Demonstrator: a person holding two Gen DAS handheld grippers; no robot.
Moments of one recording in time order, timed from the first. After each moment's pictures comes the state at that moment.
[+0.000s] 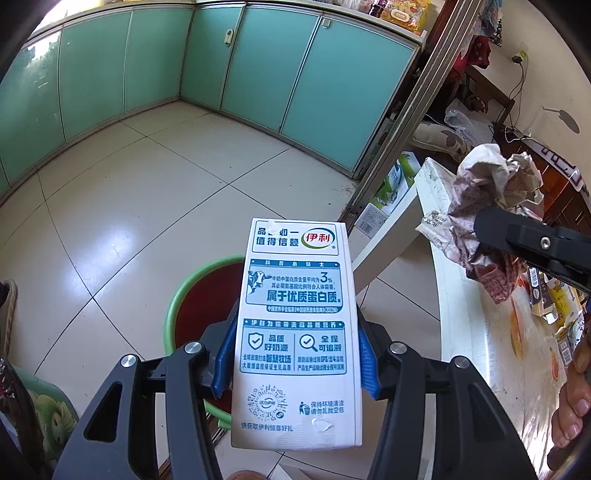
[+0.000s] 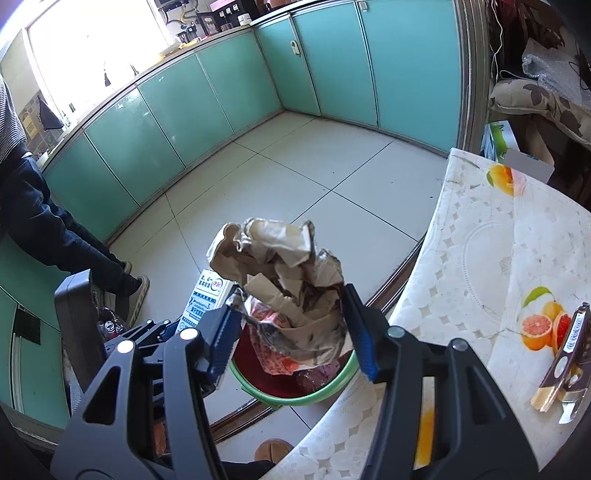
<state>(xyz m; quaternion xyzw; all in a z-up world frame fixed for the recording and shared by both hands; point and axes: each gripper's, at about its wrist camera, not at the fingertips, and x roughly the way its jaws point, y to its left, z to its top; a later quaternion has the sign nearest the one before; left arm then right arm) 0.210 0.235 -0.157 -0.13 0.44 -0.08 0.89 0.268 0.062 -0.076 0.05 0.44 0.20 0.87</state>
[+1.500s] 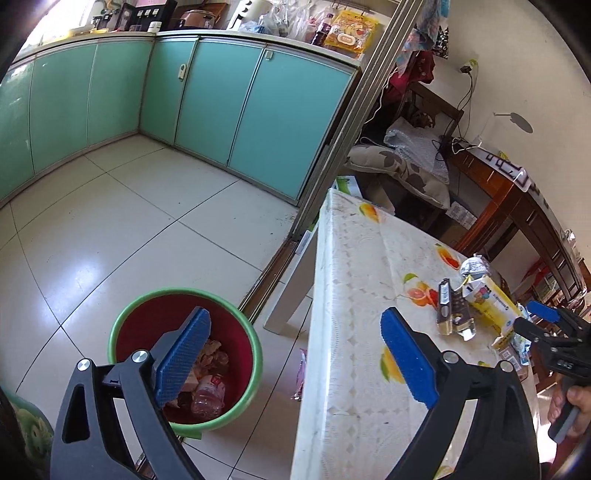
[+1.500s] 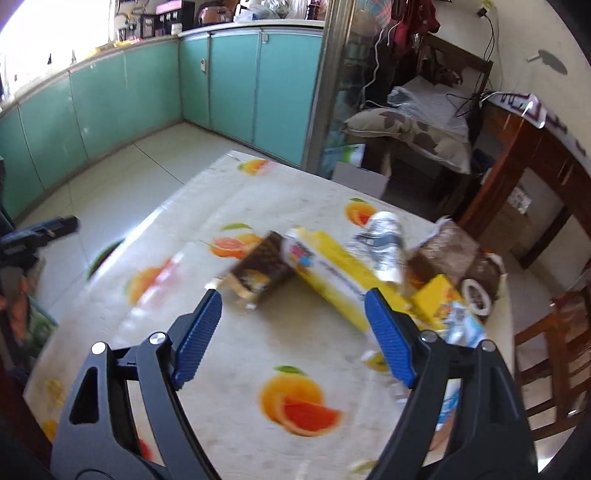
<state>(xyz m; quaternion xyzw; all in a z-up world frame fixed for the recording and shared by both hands) 0.170 0.153 -0.083 -0.13 0.37 -0.15 0.91 0.164 -0.152 -0.029 -0.10 0.40 0.00 0.91</state>
